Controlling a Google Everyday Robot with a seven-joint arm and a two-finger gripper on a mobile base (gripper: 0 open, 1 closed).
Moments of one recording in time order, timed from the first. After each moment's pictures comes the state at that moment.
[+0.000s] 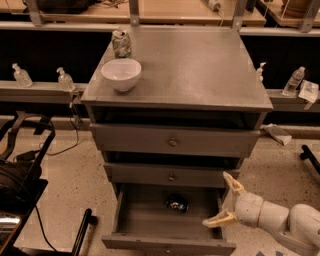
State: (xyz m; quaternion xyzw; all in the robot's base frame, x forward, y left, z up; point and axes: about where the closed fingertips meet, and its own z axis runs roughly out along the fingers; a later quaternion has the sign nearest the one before) arm 0.479 -0.192 0.562 -0.42 0.68 0.24 0.55
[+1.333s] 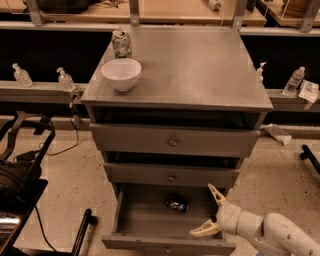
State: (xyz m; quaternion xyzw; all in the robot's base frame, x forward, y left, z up) arm 0.490 -0.159 0.465 -0.46 0.68 0.21 0.53
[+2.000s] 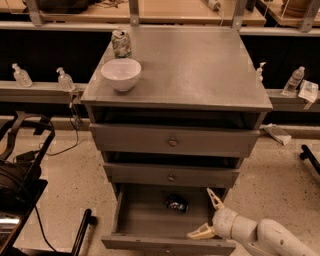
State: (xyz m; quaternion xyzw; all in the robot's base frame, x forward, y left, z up) arm 0.491 -0.159 0.429 -0.46 0.70 0.17 0.53
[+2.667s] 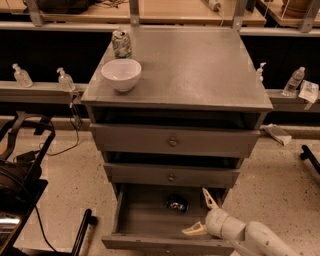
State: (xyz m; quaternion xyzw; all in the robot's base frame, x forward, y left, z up) arm 0.520 -0.149 0.381 -0.46 0.69 0.13 0.55
